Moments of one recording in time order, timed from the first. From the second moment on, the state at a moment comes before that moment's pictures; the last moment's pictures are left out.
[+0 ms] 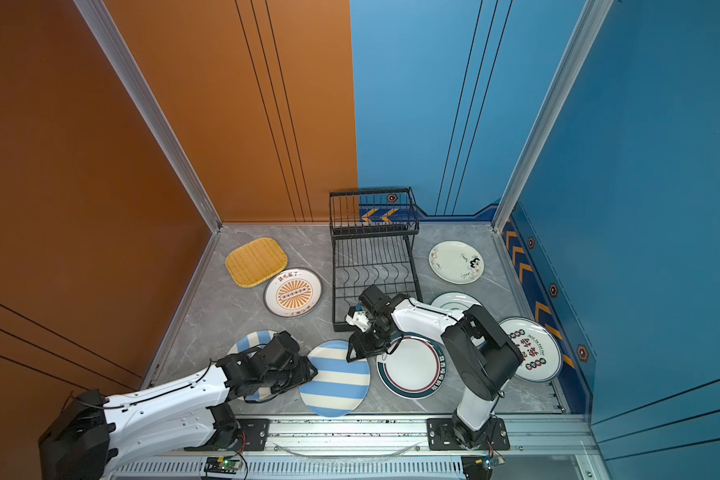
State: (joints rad) left arm -0.87 1.01 0.39 -0.41 0.07 -1.18; right arm 0.72 1.70 0.99 -0.63 -0.62 0.29
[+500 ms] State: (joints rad) left arm -0.88 1.05 0.39 -0.37 0.08 -1.16; right arm 0.78 1.64 0.88 -0.51 -0.62 0.42
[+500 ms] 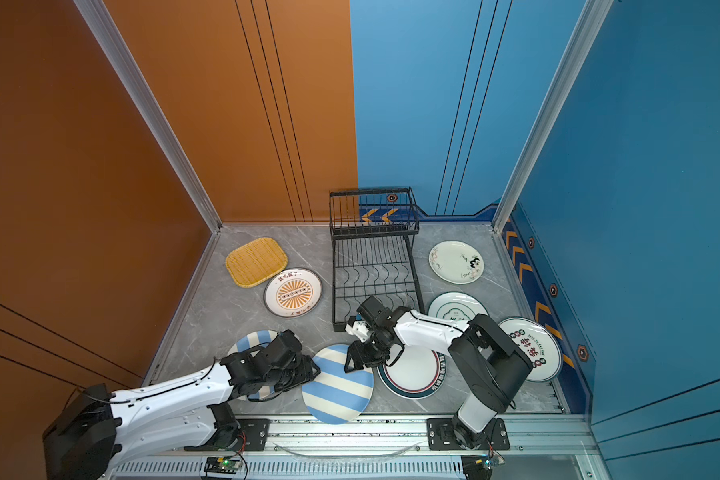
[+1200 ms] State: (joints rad) left arm -0.86 1.02 0.40 -0.41 0.08 -1.14; right arm 0.74 1.58 0.88 -0.46 -0.76 0.44
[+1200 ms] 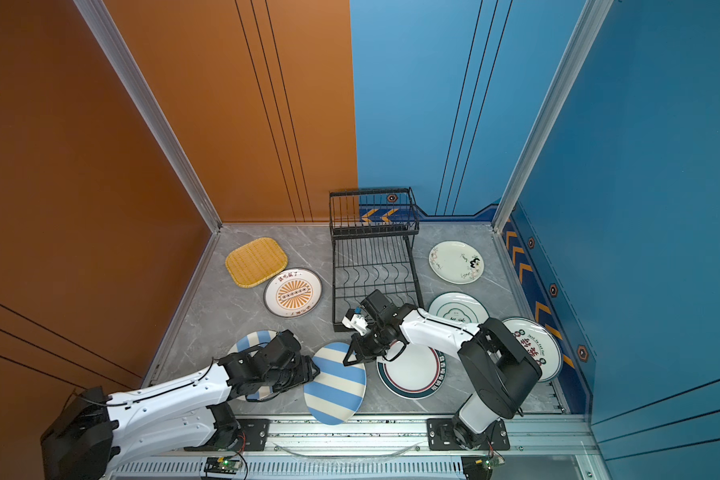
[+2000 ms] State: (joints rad) left arm -0.67 1.09 0.63 -0.53 0.16 -0.95; right arm 0.27 1.27 1.24 -0.81 -0.68 0.42
